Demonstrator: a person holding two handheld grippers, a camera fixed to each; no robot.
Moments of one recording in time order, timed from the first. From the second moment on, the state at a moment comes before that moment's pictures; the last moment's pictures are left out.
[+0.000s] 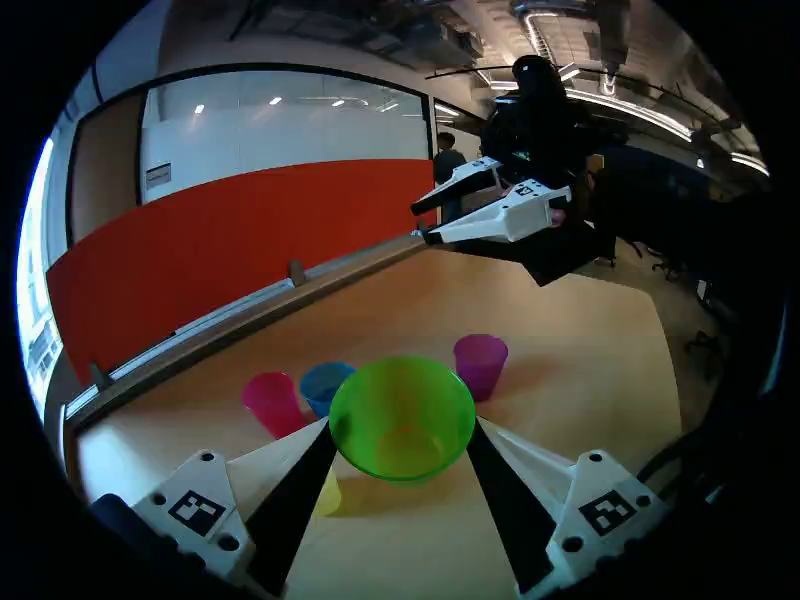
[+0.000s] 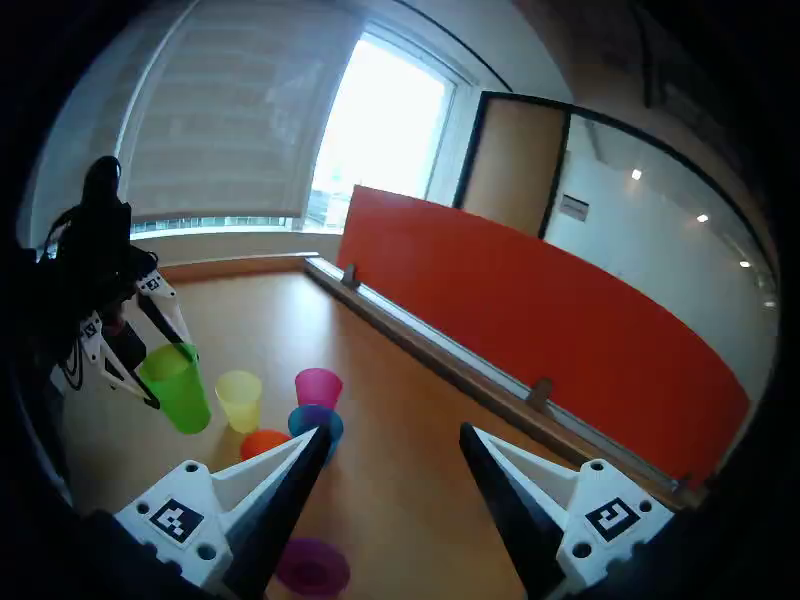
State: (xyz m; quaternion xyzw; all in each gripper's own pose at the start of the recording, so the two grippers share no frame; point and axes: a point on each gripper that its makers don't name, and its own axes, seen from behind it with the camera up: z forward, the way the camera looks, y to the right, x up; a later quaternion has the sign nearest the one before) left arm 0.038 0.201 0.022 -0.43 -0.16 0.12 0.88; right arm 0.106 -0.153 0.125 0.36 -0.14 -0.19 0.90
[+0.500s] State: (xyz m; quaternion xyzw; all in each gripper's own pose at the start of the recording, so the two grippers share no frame) left arm 0.069 0.187 0.019 -0.41 -0.12 0.10 0.90; right arm 0.084 -0.189 0.148 0.39 -0.16 -0.20 0.88
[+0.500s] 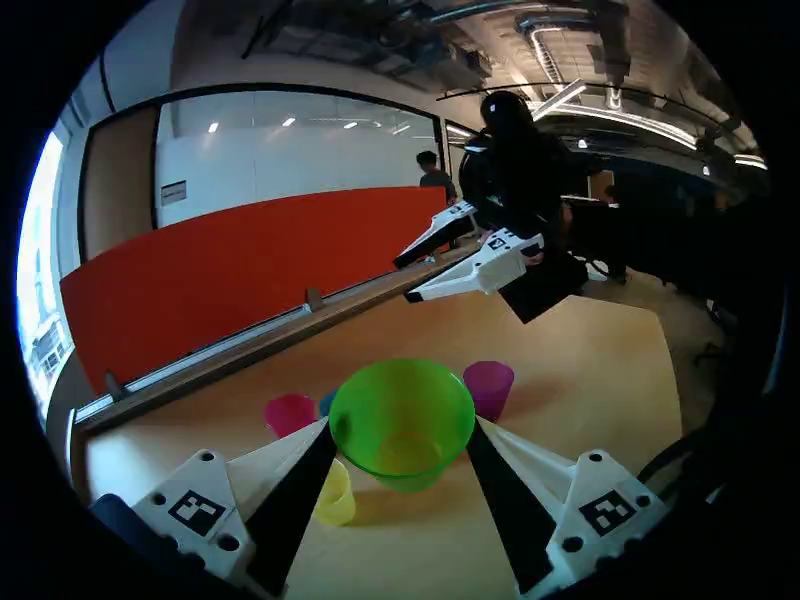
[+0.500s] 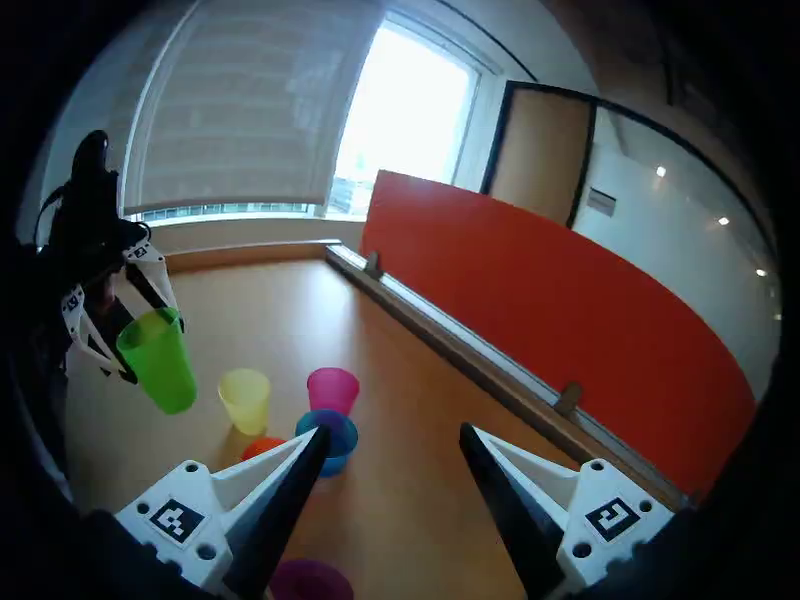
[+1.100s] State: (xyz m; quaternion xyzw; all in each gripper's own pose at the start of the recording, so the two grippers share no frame) left arm 0.073 0.176 0.012 -0.41 -0.12 0.10 0.90; right arm 0.061 -0.232 0.155 0.44 -0.19 -0.23 0.85
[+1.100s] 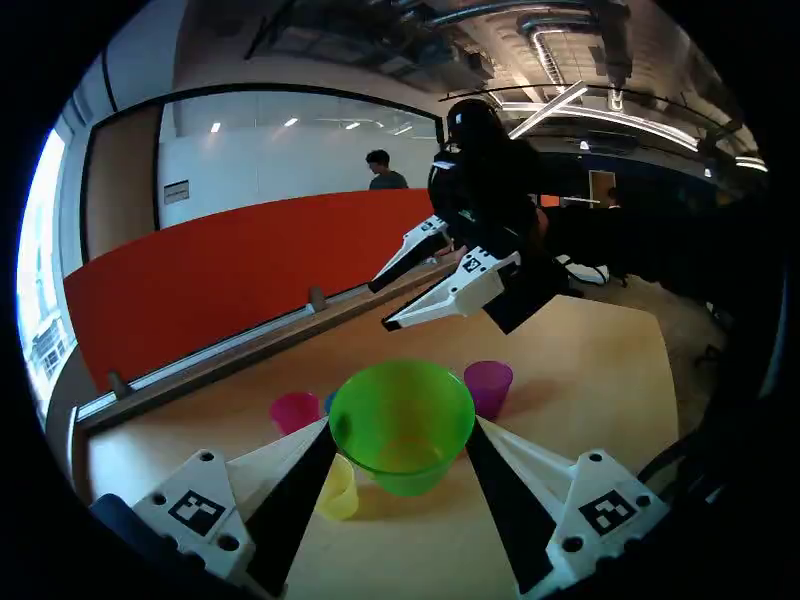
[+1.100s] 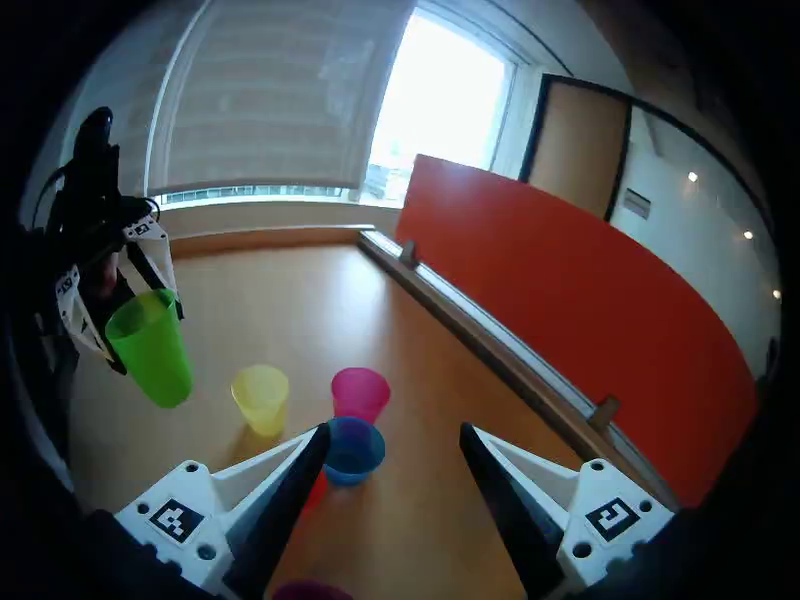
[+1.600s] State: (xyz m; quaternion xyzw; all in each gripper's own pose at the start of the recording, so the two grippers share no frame) left arm 0.076 0.173 0.013 -0.40 -0.12 0.10 0.90; right arm 0.023 -0.255 0.161 0.47 -0.23 -0.24 0.82
